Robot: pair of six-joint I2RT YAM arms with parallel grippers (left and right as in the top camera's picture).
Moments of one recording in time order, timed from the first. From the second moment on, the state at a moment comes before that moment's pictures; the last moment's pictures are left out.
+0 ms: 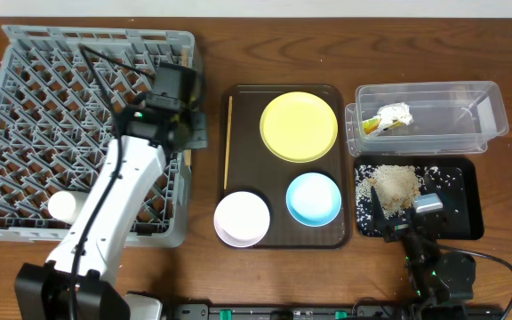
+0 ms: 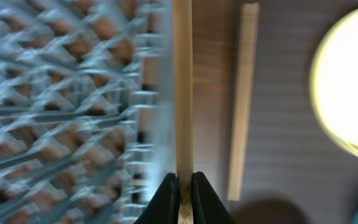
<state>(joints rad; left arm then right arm) -0.21 1.52 1.28 -0.90 -0.13 -0.25 0.08 0.01 0.01 -0.06 -0.11 -0.10</state>
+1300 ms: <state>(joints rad) -0.36 1.91 1.23 -0.62 -0.01 -0.25 0.08 0.01 0.01 -0.06 -0.11 -0.10</state>
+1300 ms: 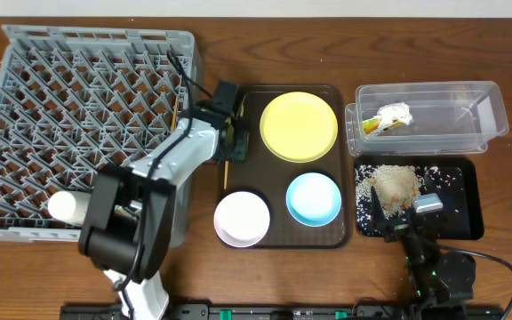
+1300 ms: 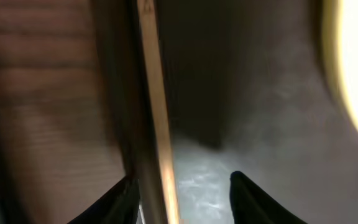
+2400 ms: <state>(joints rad) -0.39 1.98 1.25 -0.61 -0.04 -0.33 0.08 0.01 0.01 -0.06 -0.11 -0.10</state>
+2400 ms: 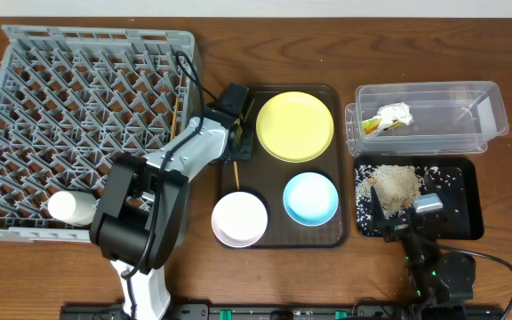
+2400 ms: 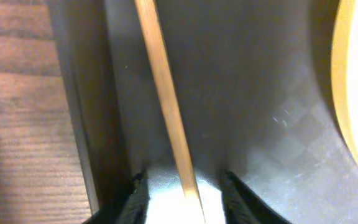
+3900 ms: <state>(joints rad) -0.27 1.57 1.29 -0.96 -0.20 -0.24 0.08 0.01 0.01 -0.06 -0.11 -0.10</state>
